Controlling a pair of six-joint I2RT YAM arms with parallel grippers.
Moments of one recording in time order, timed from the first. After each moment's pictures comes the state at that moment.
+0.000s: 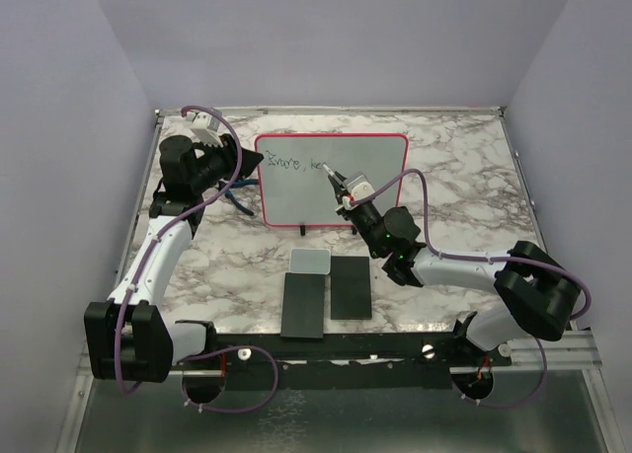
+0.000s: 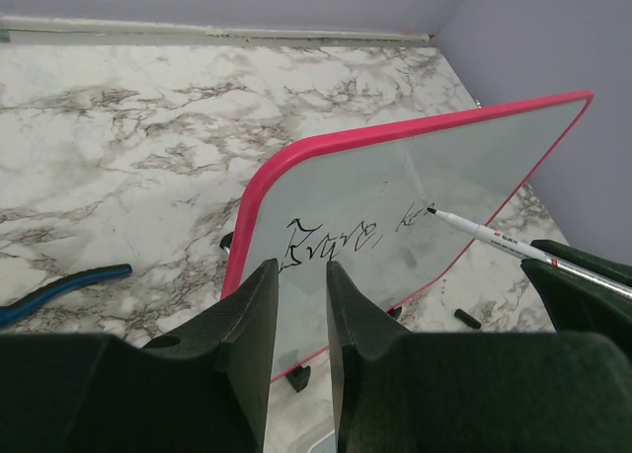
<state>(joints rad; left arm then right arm) -0.07 1.21 0.92 0.12 0.58 -0.38 0.91 1.48 0.67 1.07 0.31 -0.42</state>
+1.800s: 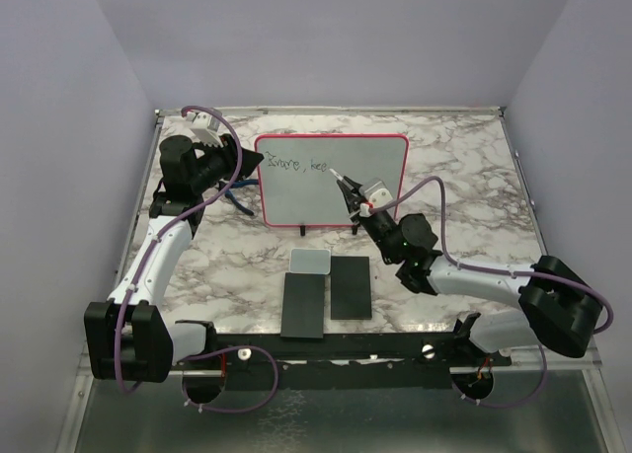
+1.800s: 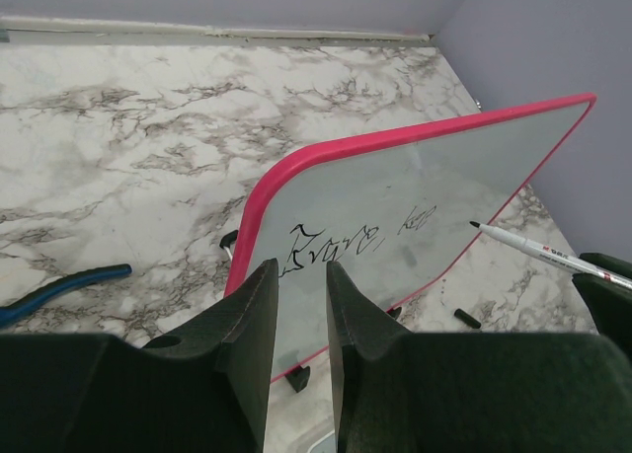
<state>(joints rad) -0.07 1.21 0.92 0.12 0.58 -0.38 0.91 1.35 0.58 1.05 0.27 -0.38</state>
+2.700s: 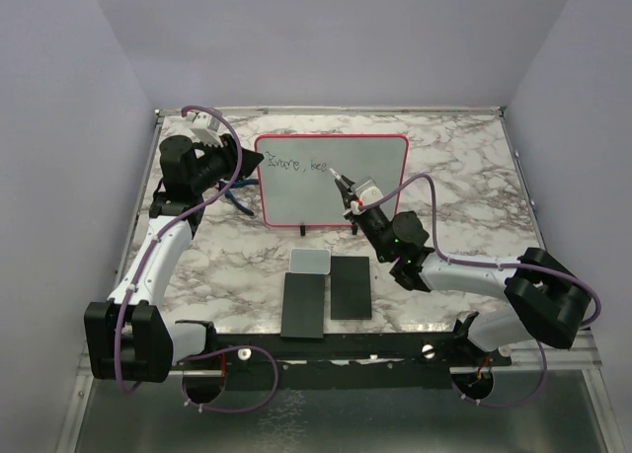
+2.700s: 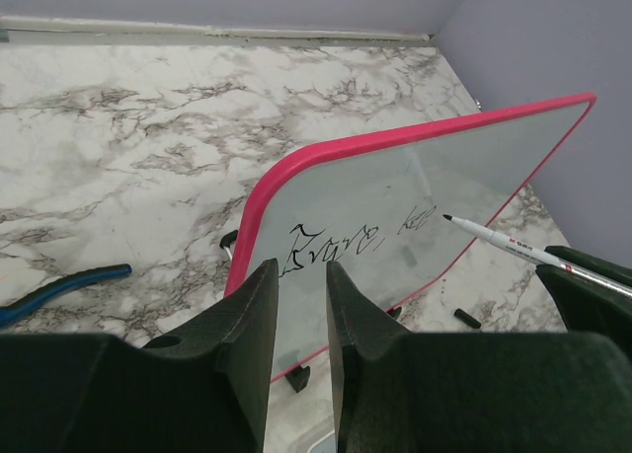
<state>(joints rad) -0.07 1.21 0.92 0.12 0.58 -0.38 0.91 1.41 0.60 1.07 0.30 -0.41</state>
